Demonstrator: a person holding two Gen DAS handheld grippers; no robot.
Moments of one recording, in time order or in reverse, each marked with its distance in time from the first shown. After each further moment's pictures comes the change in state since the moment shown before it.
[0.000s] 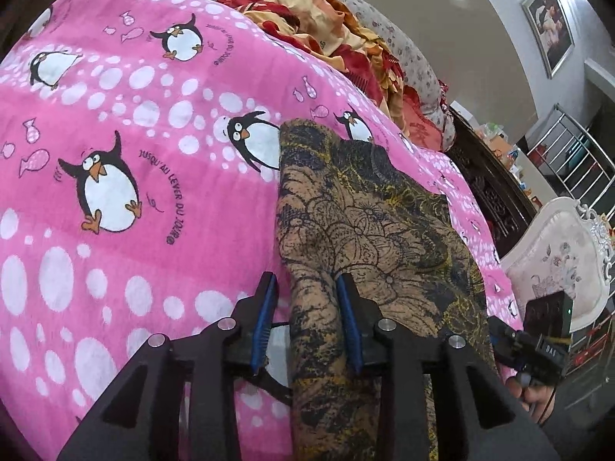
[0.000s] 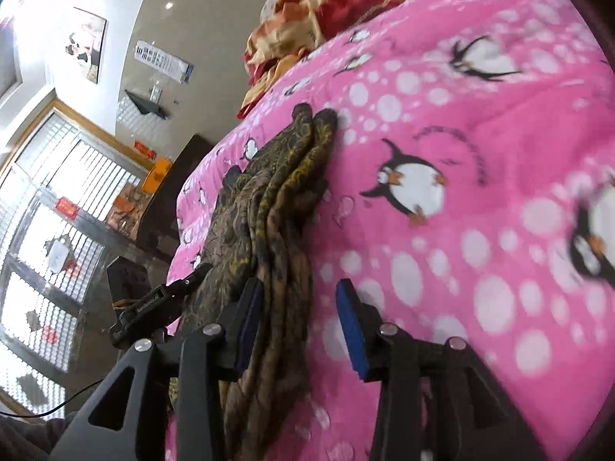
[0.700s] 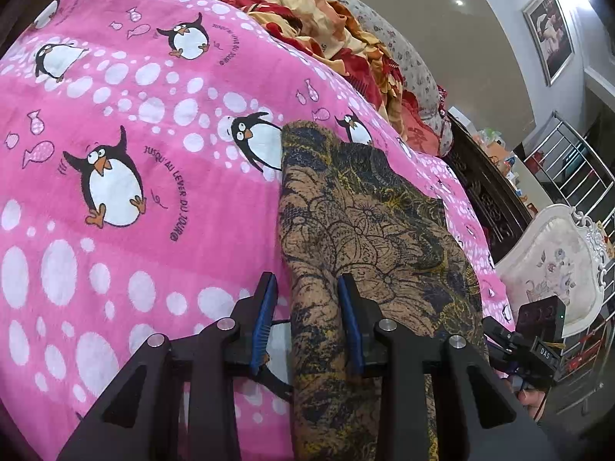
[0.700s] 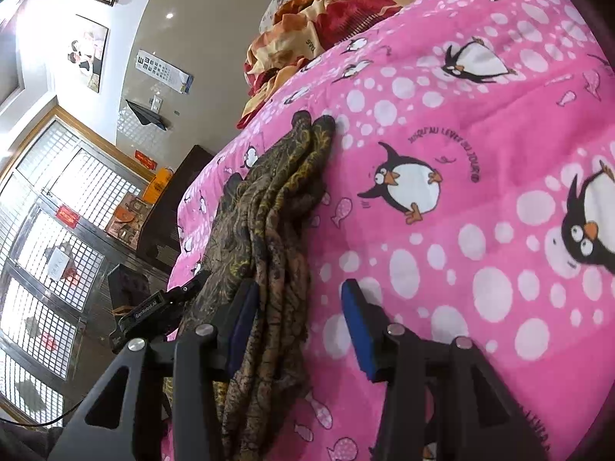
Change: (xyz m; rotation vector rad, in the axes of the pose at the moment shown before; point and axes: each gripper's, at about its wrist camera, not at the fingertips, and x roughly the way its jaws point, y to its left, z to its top) left arm -0.003 0.004 -0.002 -0.016 -0.007 -0.012; right arm -0.002 -0.003 -0.003 0.005 -0.032 0.011
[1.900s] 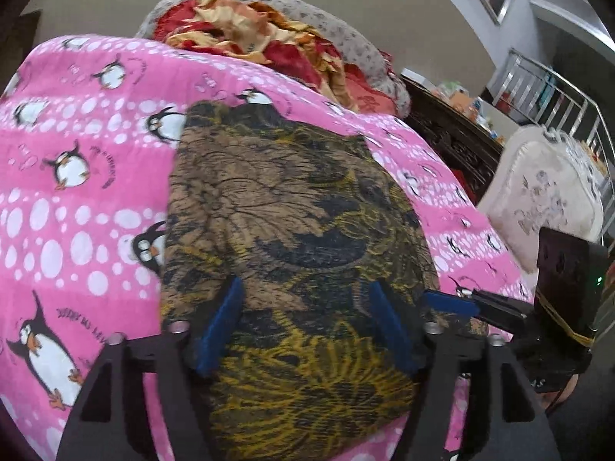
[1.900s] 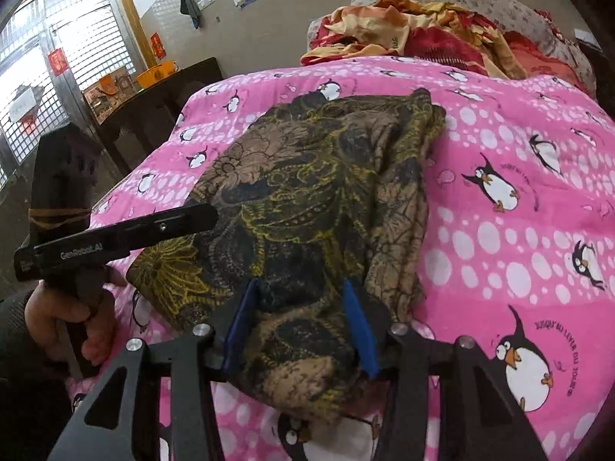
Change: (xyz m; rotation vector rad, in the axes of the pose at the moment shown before) left arm -0.012 -0.100 -0.064 0.272 0.009 0.003; right arm 0.013 0.110 -0.083 -0.518 0.132 -0.275
